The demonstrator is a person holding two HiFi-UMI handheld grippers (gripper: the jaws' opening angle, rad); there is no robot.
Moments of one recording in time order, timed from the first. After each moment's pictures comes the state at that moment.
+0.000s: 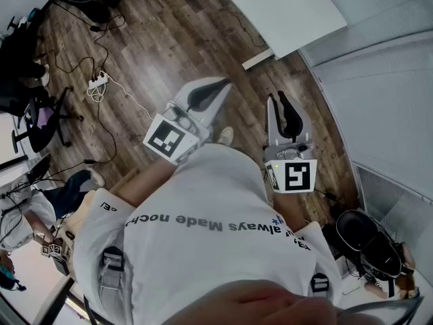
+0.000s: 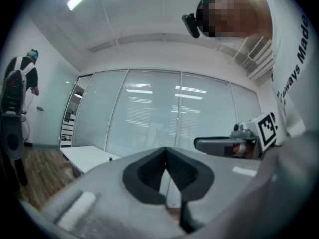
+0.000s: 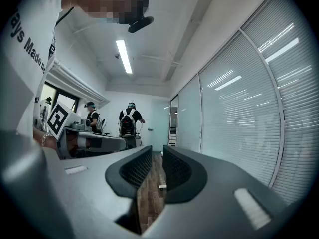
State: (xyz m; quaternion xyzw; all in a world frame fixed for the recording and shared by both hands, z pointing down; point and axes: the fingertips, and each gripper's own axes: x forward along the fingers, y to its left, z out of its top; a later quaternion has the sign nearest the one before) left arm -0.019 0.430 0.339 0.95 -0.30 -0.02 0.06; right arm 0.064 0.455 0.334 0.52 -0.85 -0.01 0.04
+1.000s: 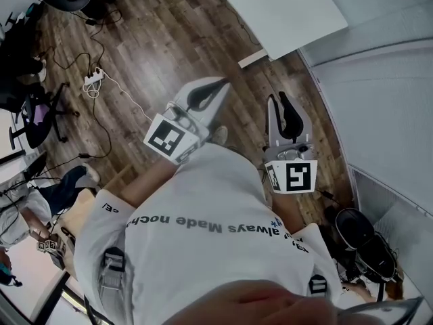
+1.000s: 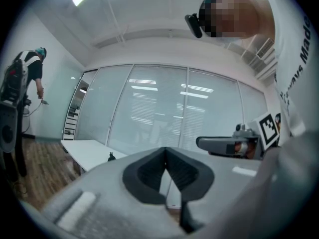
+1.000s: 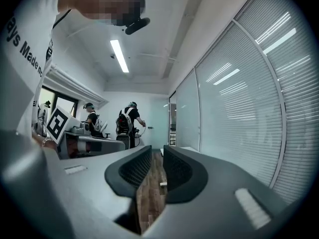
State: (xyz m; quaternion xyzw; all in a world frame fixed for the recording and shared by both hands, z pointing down) left arm 0.027 0.391 0.367 0.94 -0.32 -0.02 0.09; right arm 0.115 0.416 0.356 0.52 -0.86 0.02 0.04
